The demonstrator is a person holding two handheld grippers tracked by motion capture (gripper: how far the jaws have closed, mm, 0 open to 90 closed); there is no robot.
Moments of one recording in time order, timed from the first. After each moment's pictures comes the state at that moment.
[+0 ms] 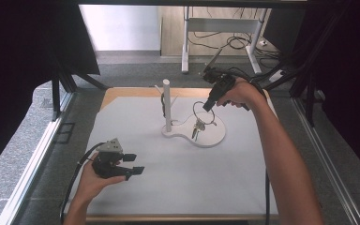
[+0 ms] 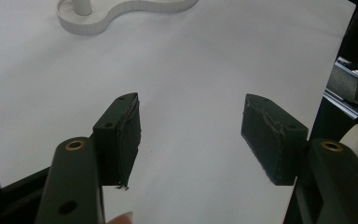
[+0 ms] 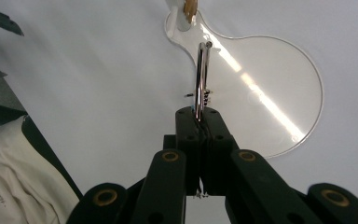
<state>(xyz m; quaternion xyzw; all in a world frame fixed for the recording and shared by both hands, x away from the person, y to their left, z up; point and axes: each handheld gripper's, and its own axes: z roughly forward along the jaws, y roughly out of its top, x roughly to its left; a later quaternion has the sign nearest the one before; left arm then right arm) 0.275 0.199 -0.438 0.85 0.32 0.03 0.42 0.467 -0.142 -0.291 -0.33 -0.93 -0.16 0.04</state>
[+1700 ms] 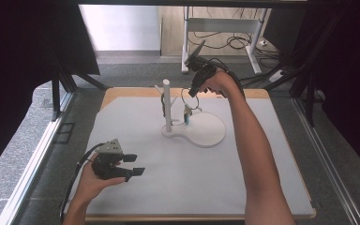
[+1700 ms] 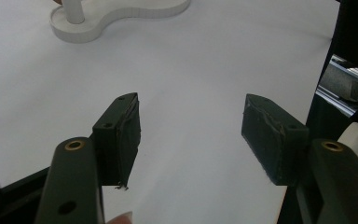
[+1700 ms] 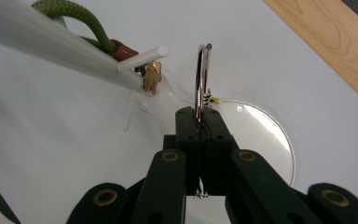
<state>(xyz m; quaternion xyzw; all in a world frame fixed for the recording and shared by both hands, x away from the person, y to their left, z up) 0.271 0.199 -0.433 0.85 0.31 0.03 0.42 0.535 -0.098 -0.312 -0.35 -0.92 -0.18 0.01</state>
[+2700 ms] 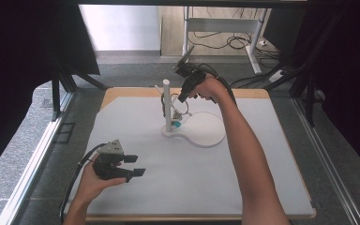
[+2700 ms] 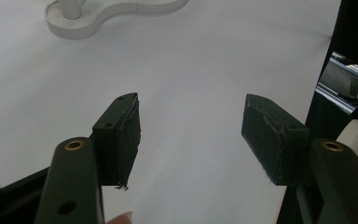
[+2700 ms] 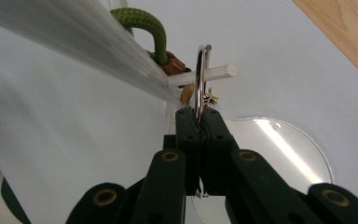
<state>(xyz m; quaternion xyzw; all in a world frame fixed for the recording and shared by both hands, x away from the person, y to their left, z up) 0.272 0.197 -0.436 0.86 0.30 0.03 0.42 0.517 -0.069 -0.321 -0.32 -0.93 -0.19 0.02</state>
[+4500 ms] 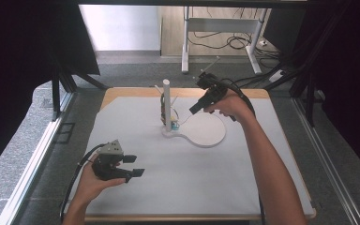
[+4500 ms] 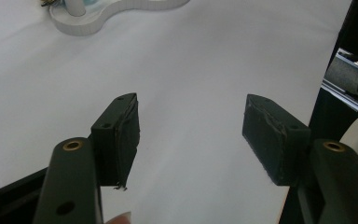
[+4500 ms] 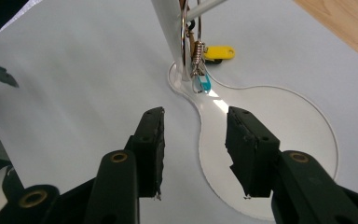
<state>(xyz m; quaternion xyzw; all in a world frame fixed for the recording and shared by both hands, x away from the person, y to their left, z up) 0.270 0.197 -0.435 0.86 0.31 0.03 0.41 0.453 -0.128 -0.318 -0.34 -0.91 -0.26 -0.01</state>
